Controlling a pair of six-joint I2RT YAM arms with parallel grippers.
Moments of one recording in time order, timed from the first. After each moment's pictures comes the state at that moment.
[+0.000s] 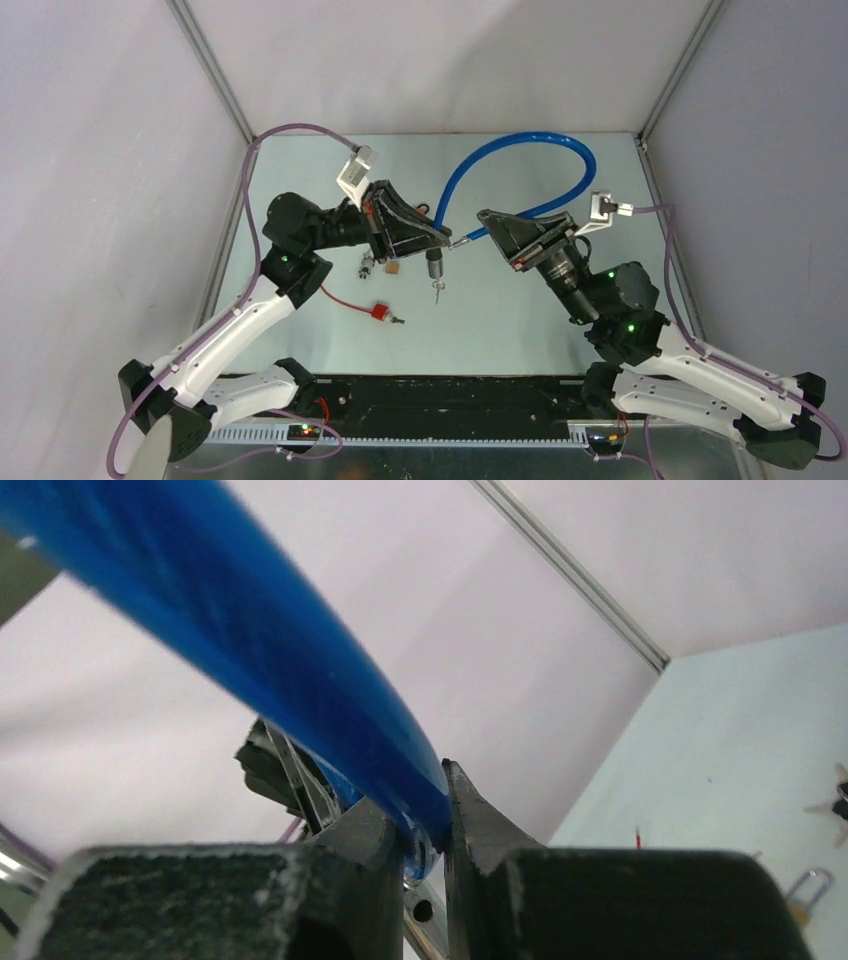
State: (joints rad) left arm -0.65 1.04 1.00 0.46 0.86 -0.82; right arm 1.07 0.74 0.80 0.37 0.36 0.78
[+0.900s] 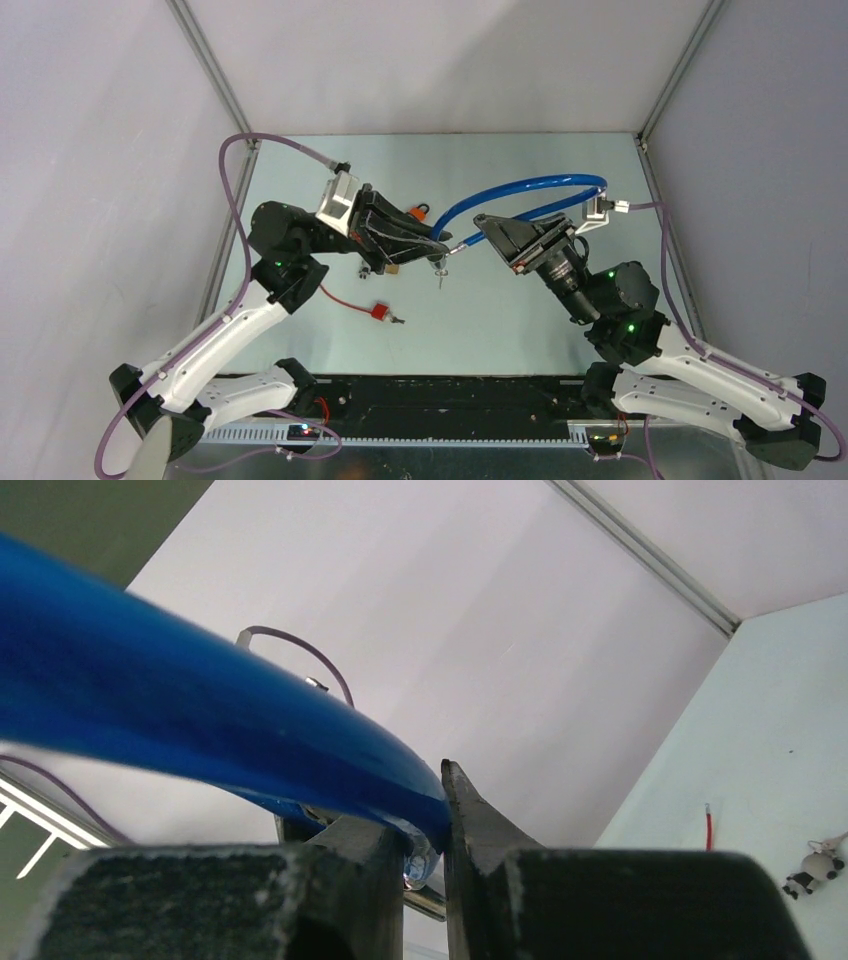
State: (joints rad) left arm -0.72 1.01 1.05 0.54 0.94 -0.46; right arm 1.08 0.73 0.80 0.38 0.31 0.89
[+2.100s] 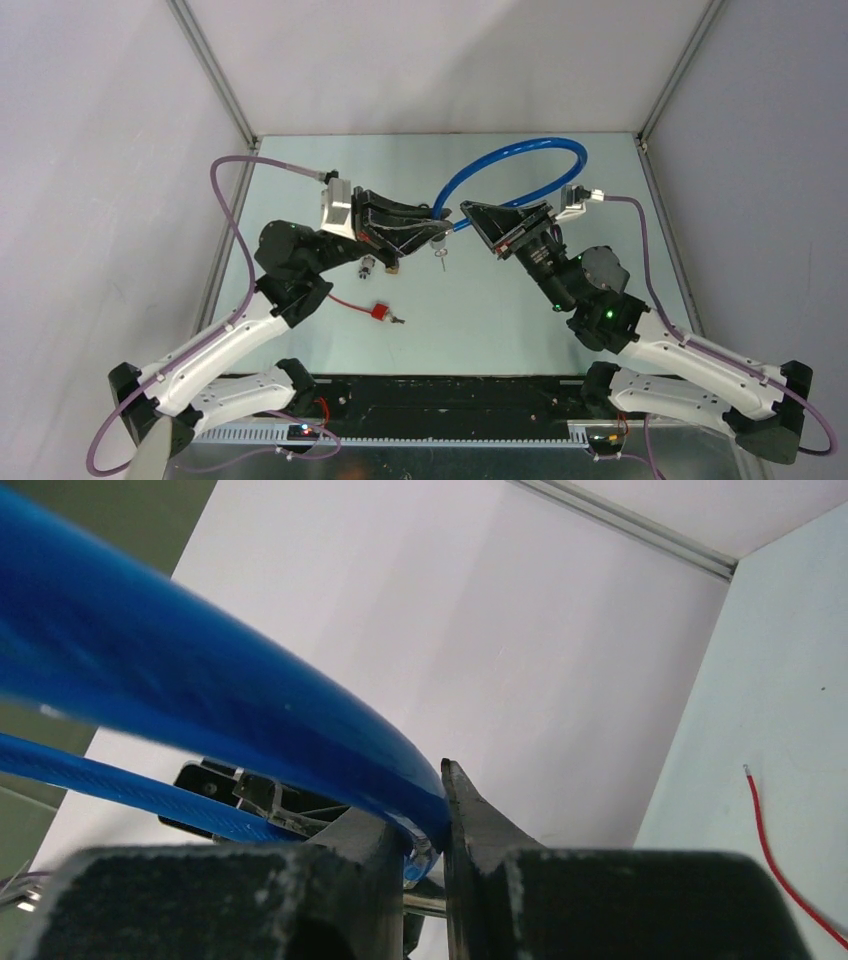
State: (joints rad) left arm -0.81 0.98 0.95 0.59 0.58 -0.33; right arm 1.04 0.85 0.82 0.37 0.35 1.16
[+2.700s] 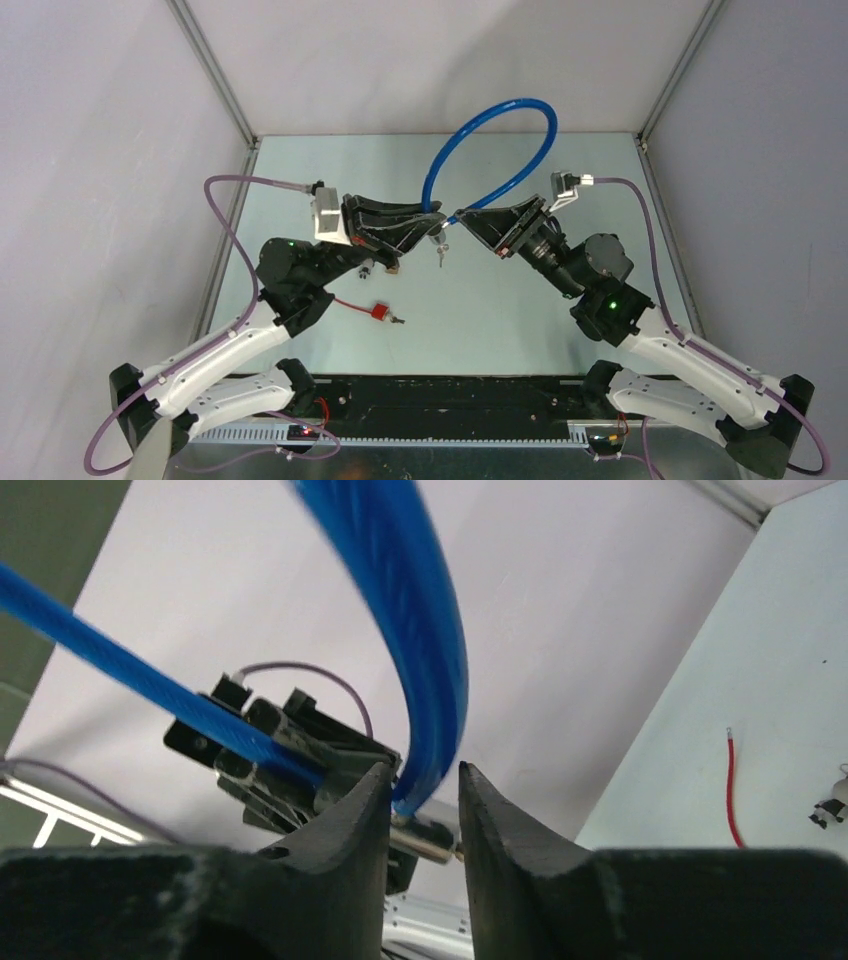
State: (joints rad) left arm -0.84 0.92 0.84 0.70 0.37 -0.31; right arm 0.89 0.86 0.84 0.33 0.04 1.11
